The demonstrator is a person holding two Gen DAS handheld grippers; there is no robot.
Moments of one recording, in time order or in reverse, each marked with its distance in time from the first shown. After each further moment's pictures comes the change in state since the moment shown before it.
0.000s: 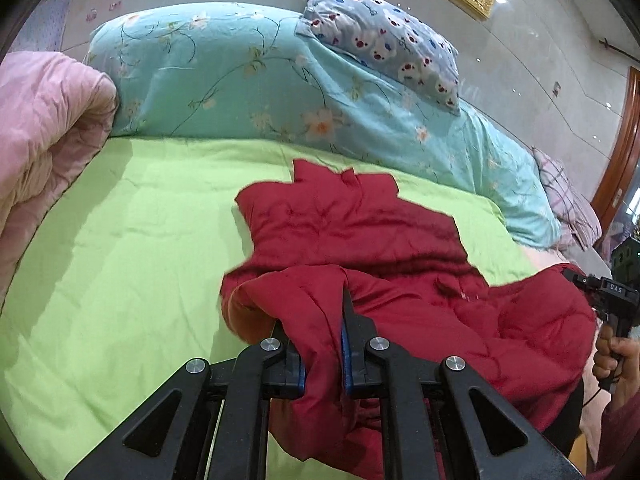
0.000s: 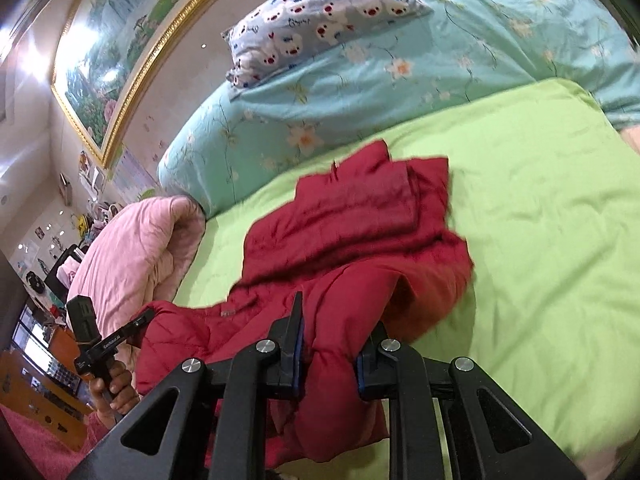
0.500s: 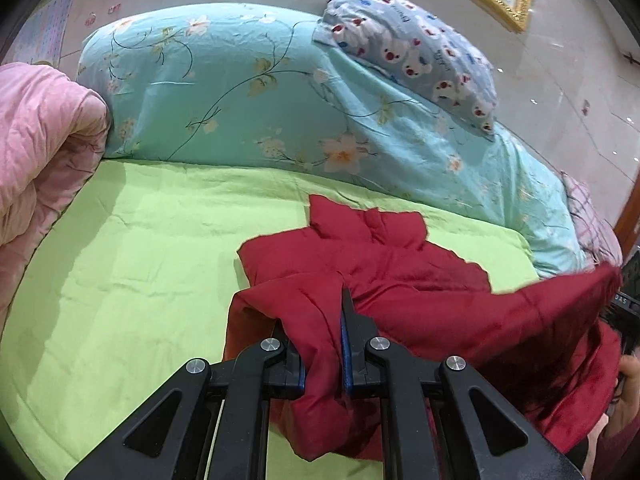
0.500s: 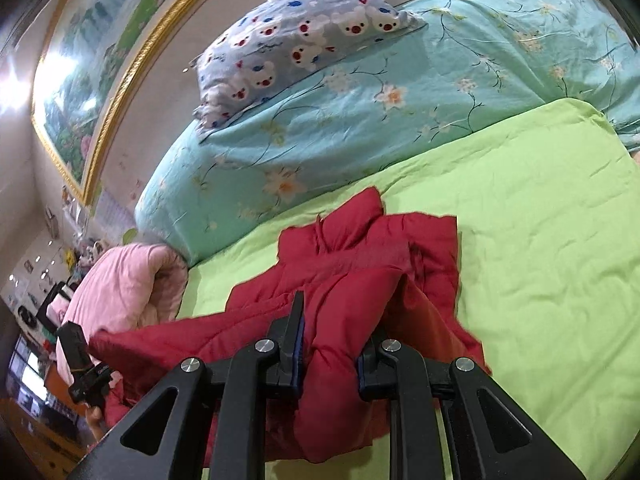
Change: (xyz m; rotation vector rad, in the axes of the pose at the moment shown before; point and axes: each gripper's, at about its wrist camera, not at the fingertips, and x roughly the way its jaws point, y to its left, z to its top) left arm 0.098 -0.008 0.088 -0.057 -0.012 0.087; right arm 0.071 -0.022 0.092 0.067 -0.060 -0.034
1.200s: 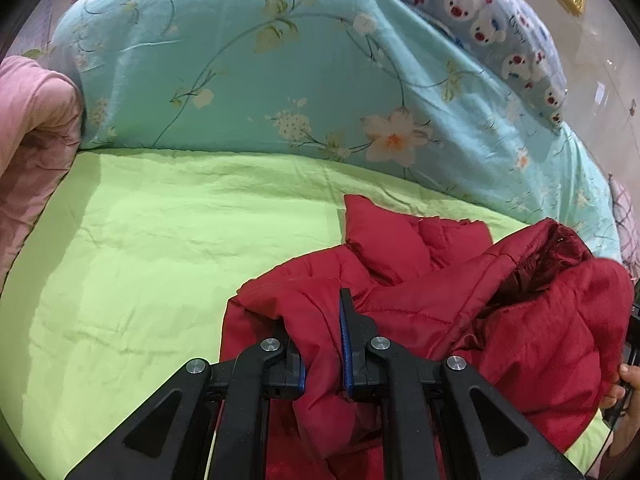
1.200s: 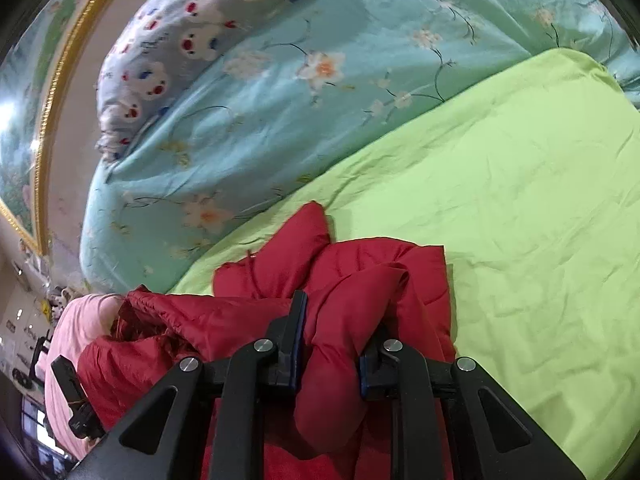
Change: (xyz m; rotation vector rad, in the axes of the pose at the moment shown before) left arm 0.198 0.018 0.076 -0.035 0.105 0.106; right arm 0.134 -0.073 0.058 0.170 0.055 -0.108
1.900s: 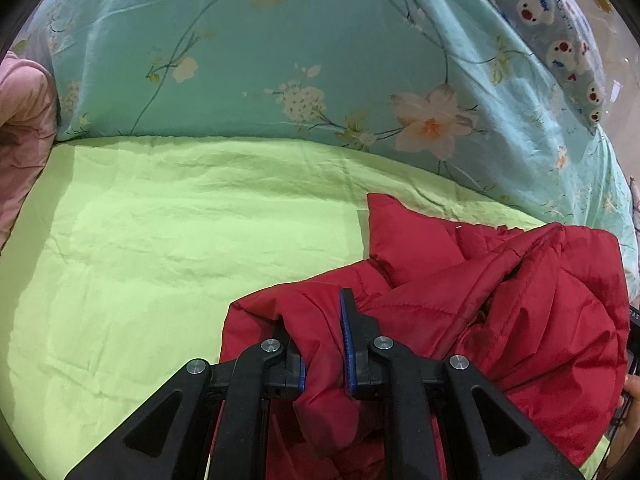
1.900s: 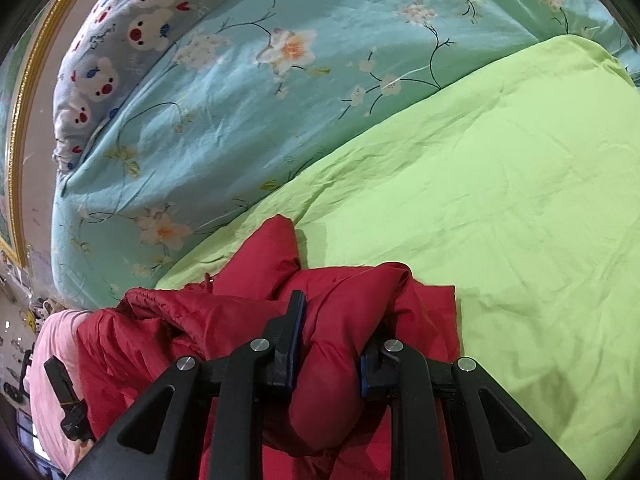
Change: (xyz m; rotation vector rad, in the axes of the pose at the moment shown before) left arm 0.113 0.009 0.034 -0.023 0.061 0.032; right arm 0.066 -0.015 0.025 0.023 0.004 -0.062
